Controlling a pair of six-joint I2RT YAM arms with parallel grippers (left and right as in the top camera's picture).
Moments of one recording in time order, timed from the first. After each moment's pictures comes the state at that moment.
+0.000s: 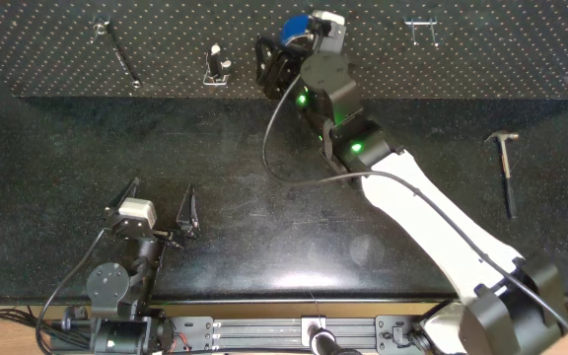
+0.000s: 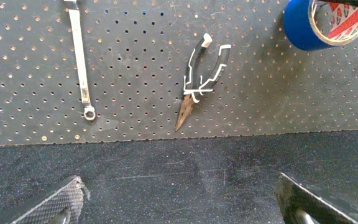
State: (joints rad) left arm -0.03 0.01 0.01 -0.06 0.14 -0.08; right arm 0.56 1.59 1.22 0.09 0.05 0.74
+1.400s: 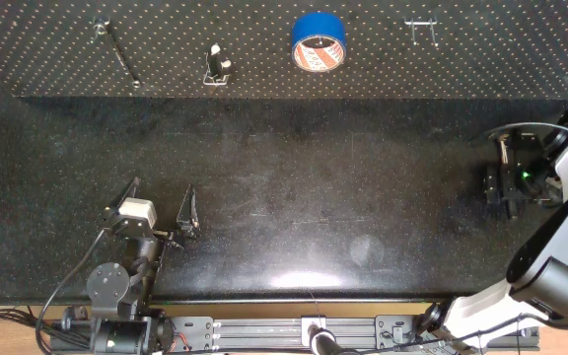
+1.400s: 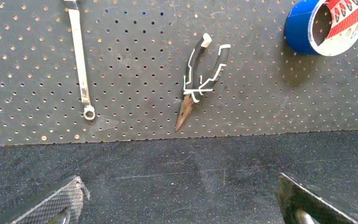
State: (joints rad) left arm -0.03 0.01 0.01 -0.06 0.14 -0.08; right arm -0.60 1.82 1.15 -0.87 -0.02 -0.58
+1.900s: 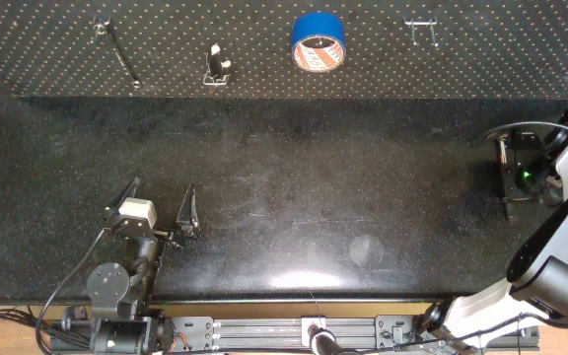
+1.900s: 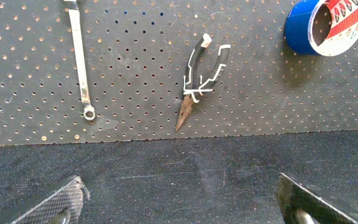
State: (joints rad) left arm -0.03 0.01 0.01 -0.06 0.14 -0.08; right arm -0.60 1.83 1.16 -0.88 -0.01 -0.60
